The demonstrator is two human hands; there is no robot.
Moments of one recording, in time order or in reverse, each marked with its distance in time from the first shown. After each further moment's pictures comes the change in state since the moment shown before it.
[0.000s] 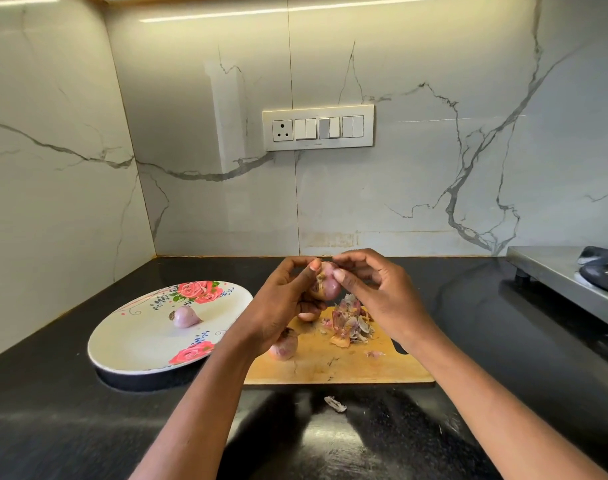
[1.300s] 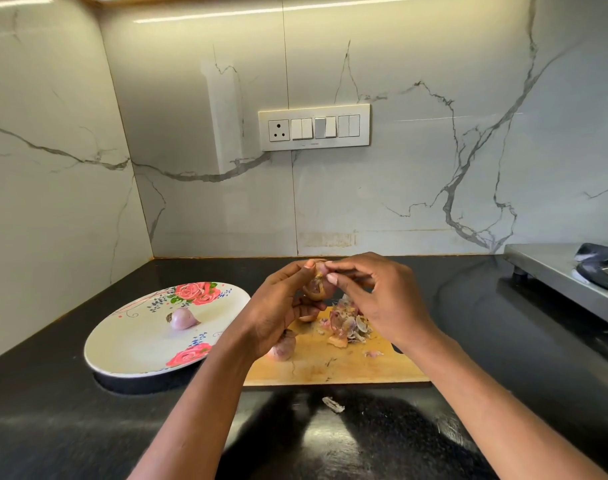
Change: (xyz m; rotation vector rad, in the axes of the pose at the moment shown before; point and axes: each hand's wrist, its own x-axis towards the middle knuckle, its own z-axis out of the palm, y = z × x) left_hand -0.001 0.004 0.005 -0.120 0.014 -0.083; right_hand -0.002 -0.004 -0.002 -0.335 0.072 -0.258
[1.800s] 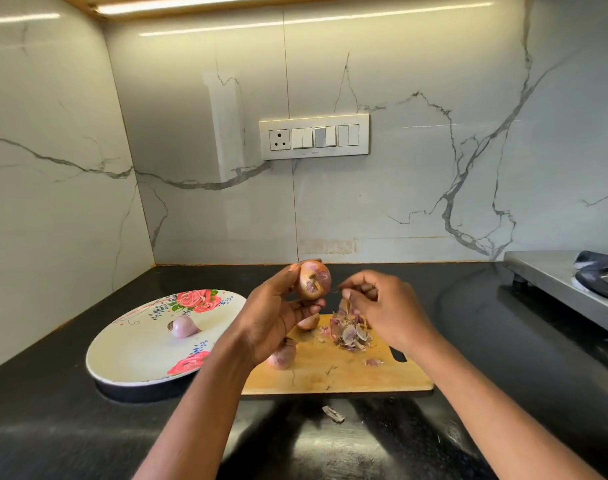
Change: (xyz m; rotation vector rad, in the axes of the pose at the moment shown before) left_hand -0.003 0.007 0.000 -0.272 0.077 -0.062; right_hand -0.001 0.014 -0.001 -0.014 -0.122 0.360
